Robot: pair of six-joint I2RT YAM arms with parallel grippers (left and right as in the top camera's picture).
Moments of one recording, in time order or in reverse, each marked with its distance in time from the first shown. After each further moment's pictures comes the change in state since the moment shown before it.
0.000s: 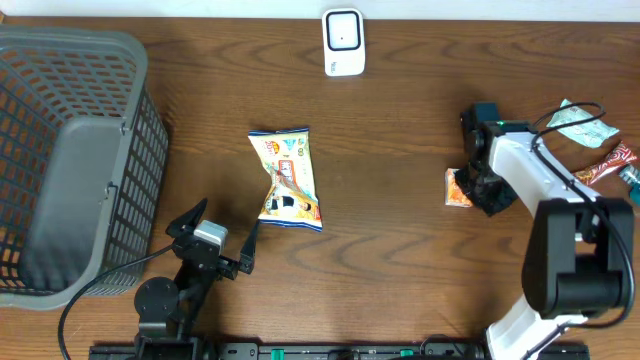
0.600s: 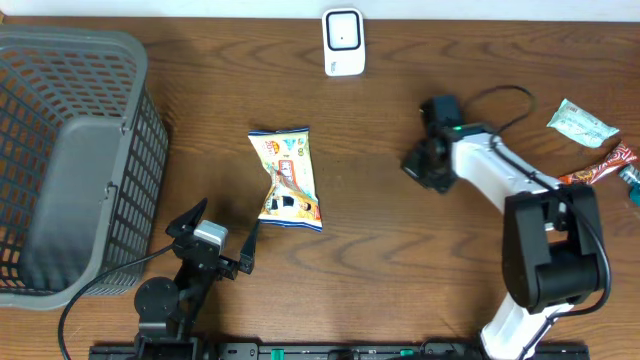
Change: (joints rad) left arm 0.000 0.000 0.000 0.000 0.000 0.000; right arm 0.182 0.048 0.002 0.396 -0.345 -0.271
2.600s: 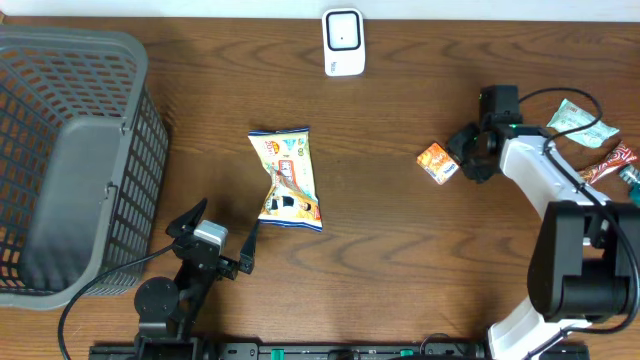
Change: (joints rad) left arm 0.000 0.000 0.000 0.000 0.000 0.000; right arm -0.233 -0.071 -0.028 0.054 -0.002 0.037
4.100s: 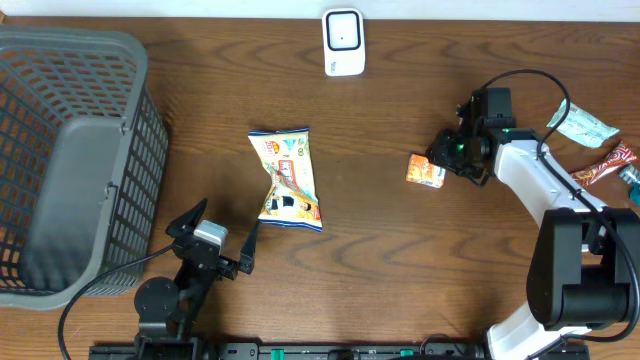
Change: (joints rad) left arm 0.000 0.000 0.000 0.000 0.000 0.000; right arm 0.033 -0.039 -0.034 0.037 -0.188 -0.502
